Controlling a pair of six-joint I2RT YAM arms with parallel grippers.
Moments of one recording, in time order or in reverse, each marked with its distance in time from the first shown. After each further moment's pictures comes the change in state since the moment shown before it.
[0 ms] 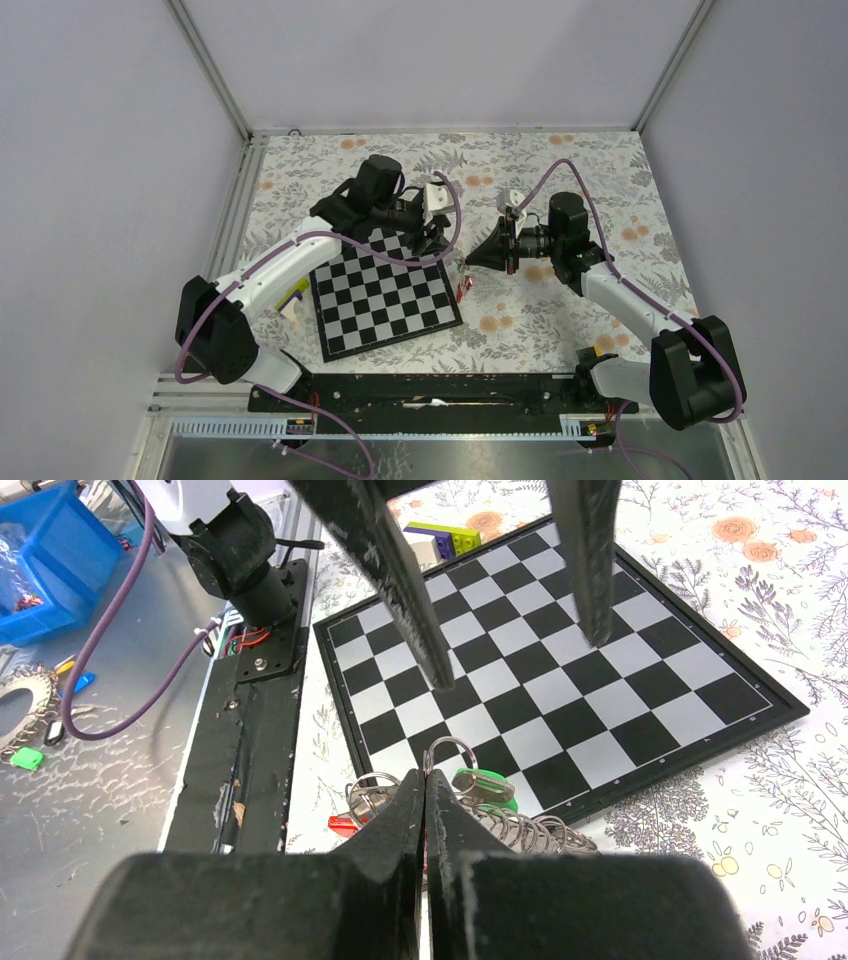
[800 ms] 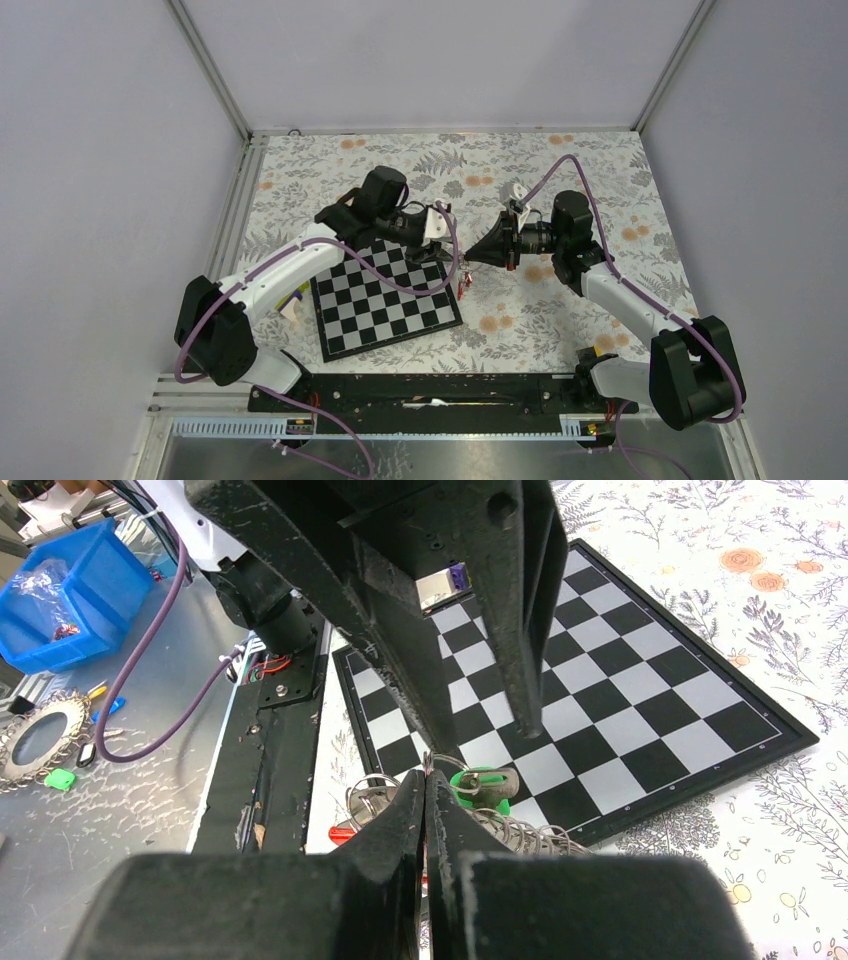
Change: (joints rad) left arm -0.021 -0.007 -0.061 0.008 0.084 0.235; right arm -0.006 0.000 -0.003 0.136 -0.026 0.153
